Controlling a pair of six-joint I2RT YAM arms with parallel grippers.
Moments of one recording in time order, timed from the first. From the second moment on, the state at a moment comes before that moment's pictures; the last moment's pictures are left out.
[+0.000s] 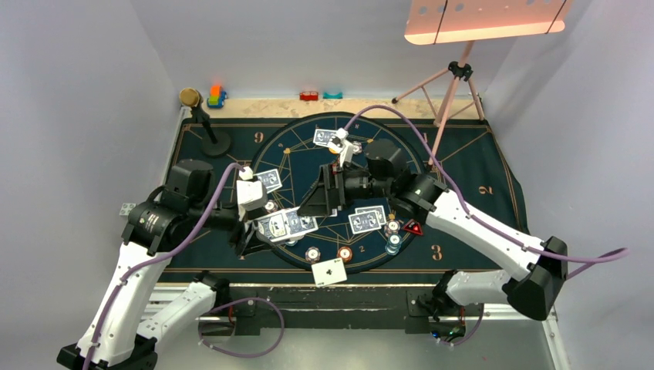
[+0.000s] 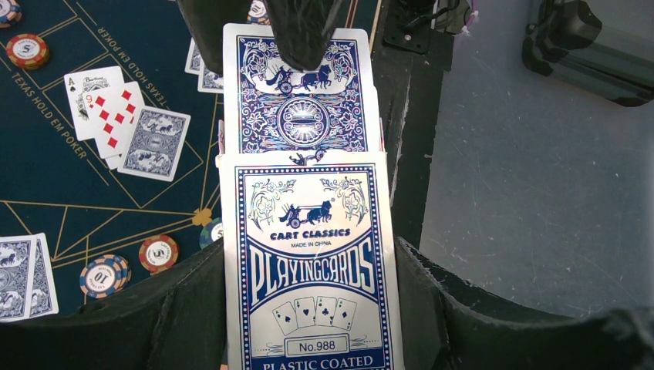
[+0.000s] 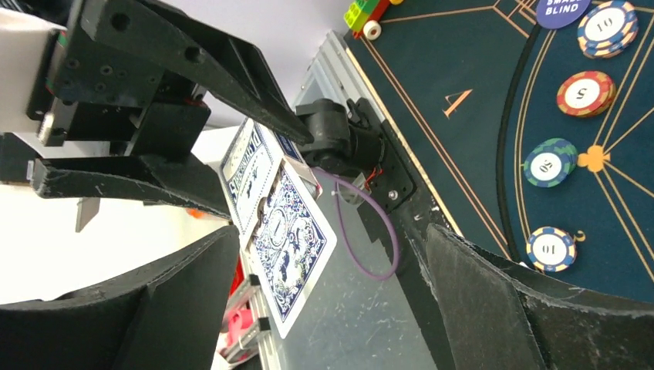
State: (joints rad) left arm -0.37 0.82 1.19 -1.18 0.88 0.49; right arm 0.84 1.24 1.14 -0.25 -0.57 0.78
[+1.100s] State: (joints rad) left arm -0.37 0.83 1.19 -1.17 0.88 0.48; right arm 0.88 1.21 1.18 -0.42 -0.42 0.76
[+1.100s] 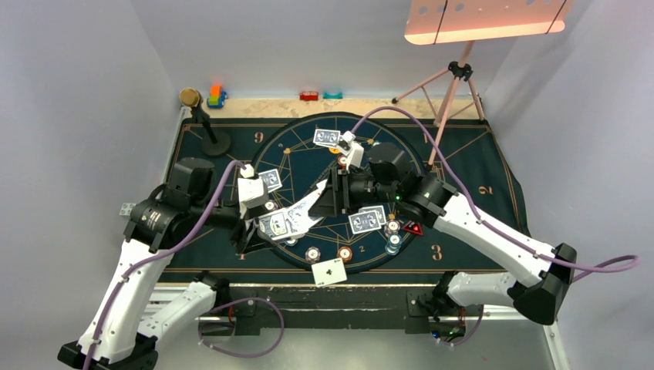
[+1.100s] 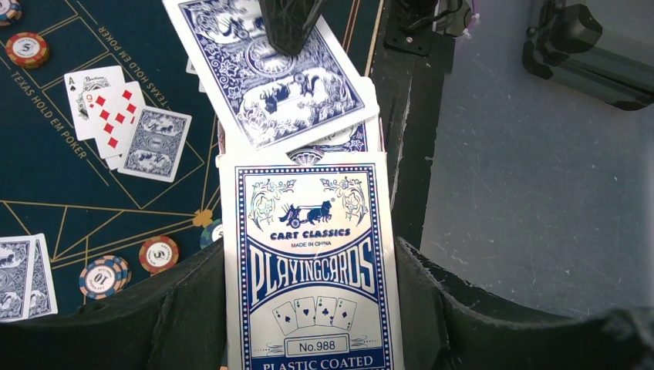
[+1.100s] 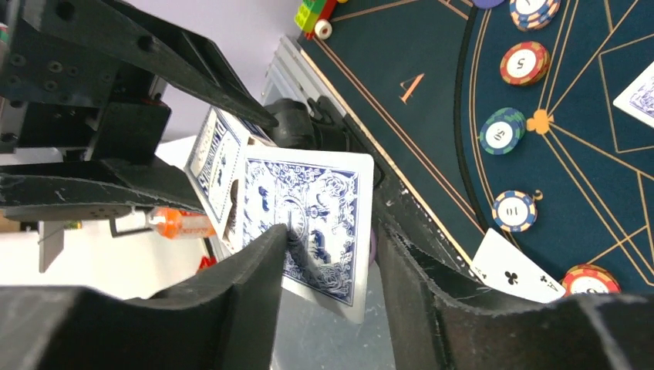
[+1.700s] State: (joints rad) left arm -0.37 0.82 1.19 -1.17 0.89 0.48; right arm 0.76 1.10 1.18 -0.42 -0.41 0.80
